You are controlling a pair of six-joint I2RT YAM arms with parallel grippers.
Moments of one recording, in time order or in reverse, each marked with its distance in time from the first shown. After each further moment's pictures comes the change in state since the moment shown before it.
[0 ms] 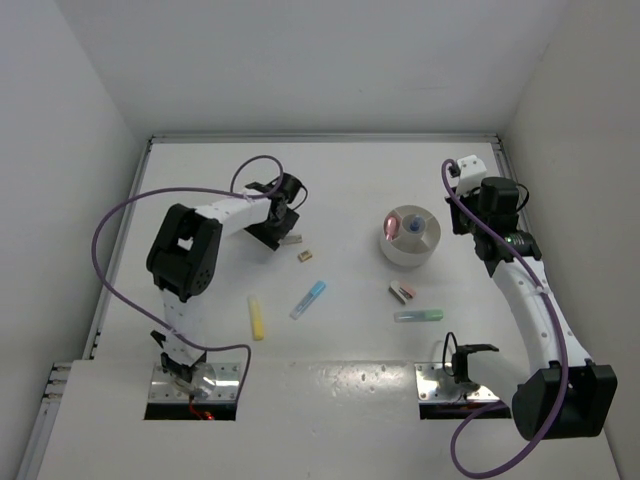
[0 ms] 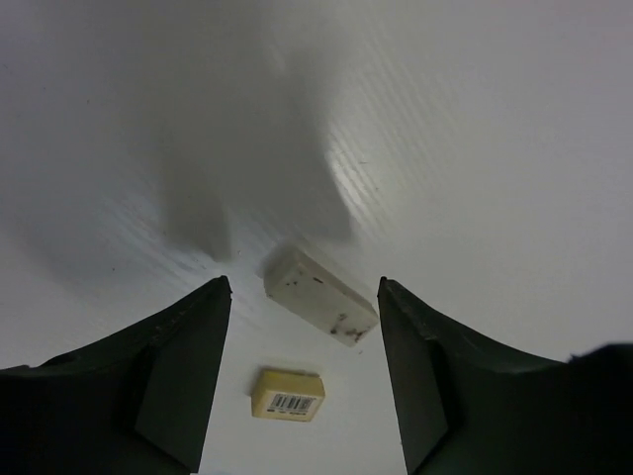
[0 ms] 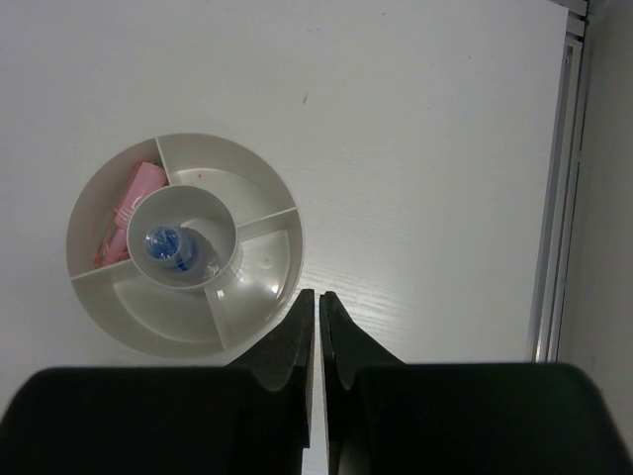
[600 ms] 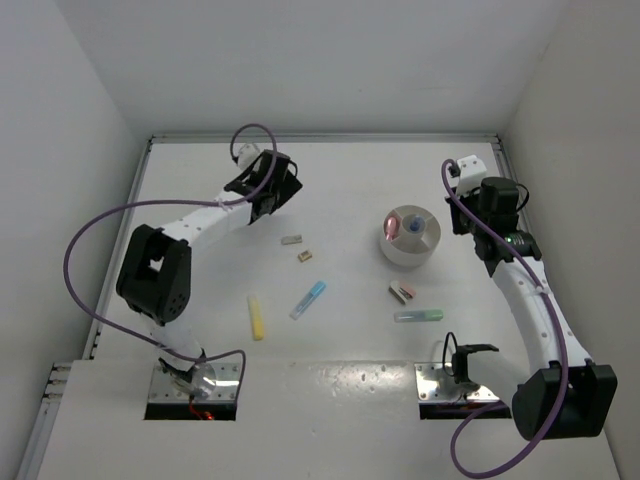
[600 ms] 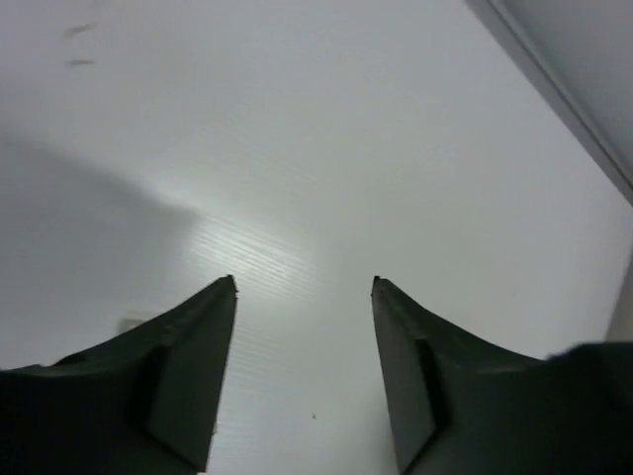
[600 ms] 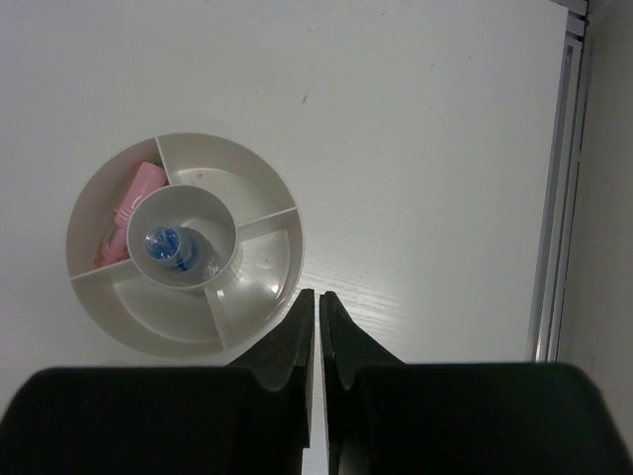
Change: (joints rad) left arm -0.016 -0.225 -0.107 0.497 0.025 0.462; right arm 0.000 0.000 0.000 0.000 0.003 0.000
